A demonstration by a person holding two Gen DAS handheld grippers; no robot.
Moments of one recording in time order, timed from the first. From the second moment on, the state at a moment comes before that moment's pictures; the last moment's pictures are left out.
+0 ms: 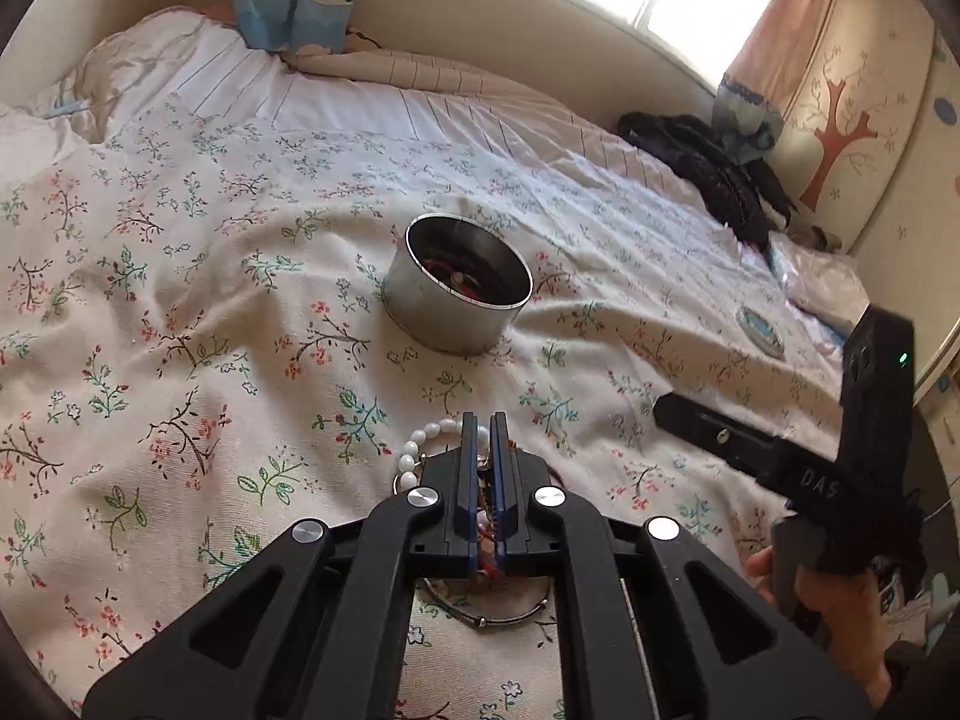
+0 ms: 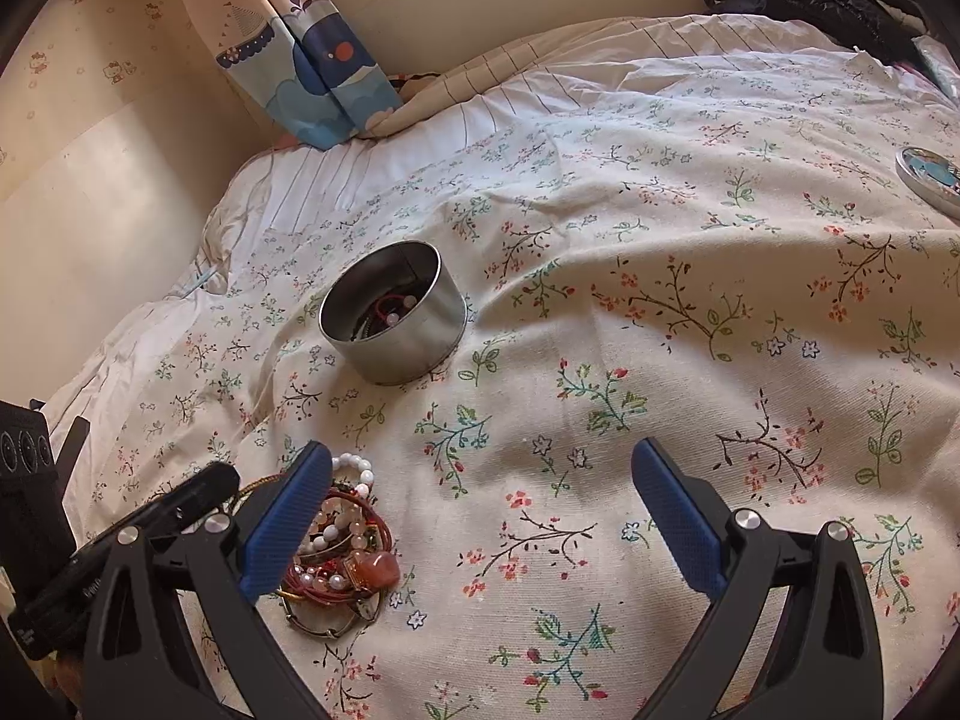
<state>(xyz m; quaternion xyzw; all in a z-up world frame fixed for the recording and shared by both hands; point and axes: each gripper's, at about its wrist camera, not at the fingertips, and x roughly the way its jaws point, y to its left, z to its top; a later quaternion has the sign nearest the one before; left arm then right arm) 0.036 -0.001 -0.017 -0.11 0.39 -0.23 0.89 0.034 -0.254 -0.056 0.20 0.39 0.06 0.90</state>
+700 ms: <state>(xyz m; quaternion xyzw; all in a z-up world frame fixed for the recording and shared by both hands) 0.062 0.044 -0.036 -0.09 0.42 -0.06 0.90 0.051 -0.201 -0.073 0.12 0.44 0.13 0.88</state>
